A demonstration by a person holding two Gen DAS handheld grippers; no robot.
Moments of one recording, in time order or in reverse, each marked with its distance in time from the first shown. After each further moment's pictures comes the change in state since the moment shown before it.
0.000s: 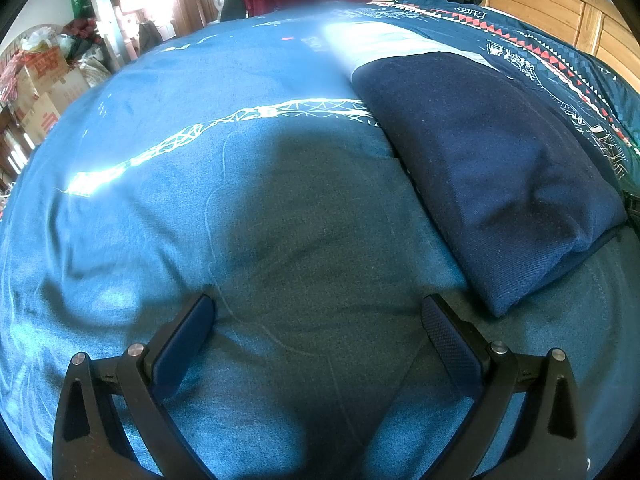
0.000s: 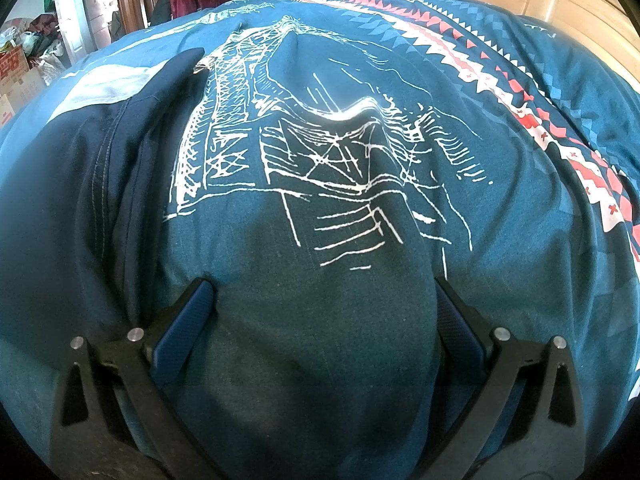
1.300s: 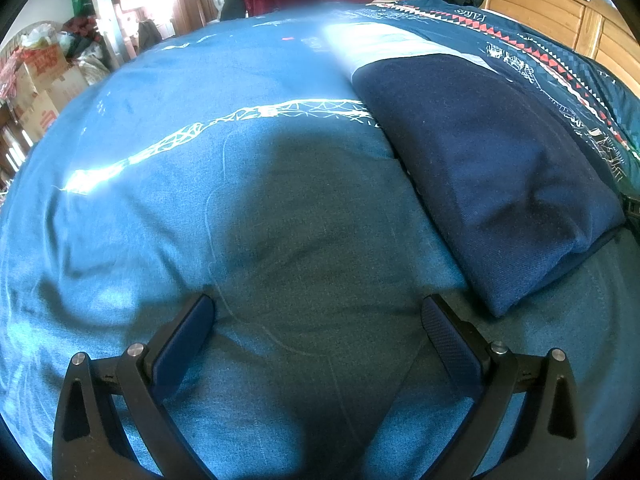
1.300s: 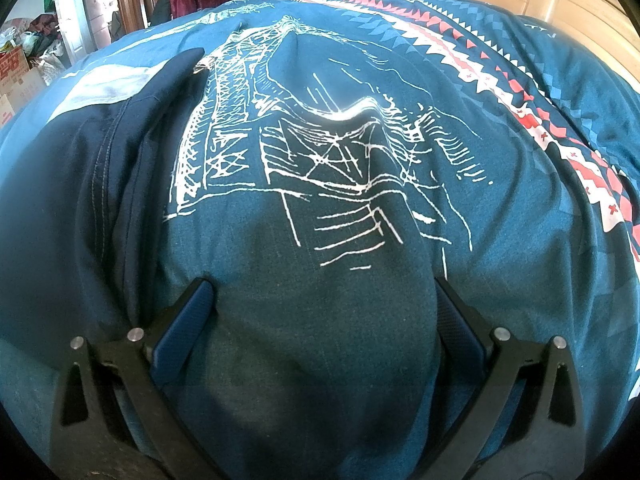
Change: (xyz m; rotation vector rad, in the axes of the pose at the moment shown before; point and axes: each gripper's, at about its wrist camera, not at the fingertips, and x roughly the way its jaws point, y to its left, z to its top) left arm -0.005 0.000 -0.004 -0.008 -0.003 -0.003; right arm 0.000 0.000 0.000 0.000 0.000 0.000
